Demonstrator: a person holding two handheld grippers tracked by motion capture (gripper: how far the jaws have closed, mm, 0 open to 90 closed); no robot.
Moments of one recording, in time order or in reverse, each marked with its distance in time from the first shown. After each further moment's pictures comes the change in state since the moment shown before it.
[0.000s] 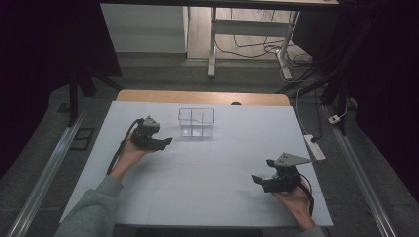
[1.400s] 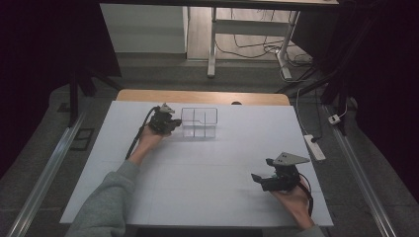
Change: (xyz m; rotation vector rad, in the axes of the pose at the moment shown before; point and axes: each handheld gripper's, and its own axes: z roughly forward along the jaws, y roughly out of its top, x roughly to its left) left arm 0.013 0.043 0.062 -0.050 -0.045 -0.005; right arm 0.000 0.001 0.002 0.000 -0.019 0.003
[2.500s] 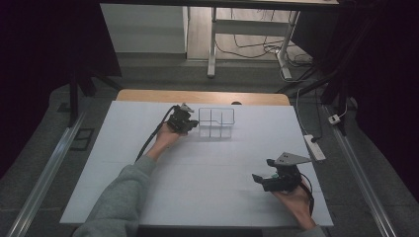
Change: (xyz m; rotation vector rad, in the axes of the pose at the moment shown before) left arm -0.031 0.032 0.033 0.052 -0.068 0.033; right arm -0.002 -0.001 -0.003 0.001 0.016 0.010
